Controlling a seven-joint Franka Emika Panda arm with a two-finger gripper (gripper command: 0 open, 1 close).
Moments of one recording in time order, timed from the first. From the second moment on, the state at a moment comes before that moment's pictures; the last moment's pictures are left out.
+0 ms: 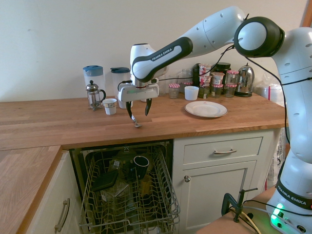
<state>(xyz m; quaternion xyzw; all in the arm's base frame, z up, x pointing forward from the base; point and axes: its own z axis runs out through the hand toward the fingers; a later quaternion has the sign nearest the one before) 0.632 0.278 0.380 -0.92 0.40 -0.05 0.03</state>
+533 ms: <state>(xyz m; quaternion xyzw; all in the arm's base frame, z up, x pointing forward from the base) 0.663 0.286 0.337 -0.91 0.42 -0.05 0.02</state>
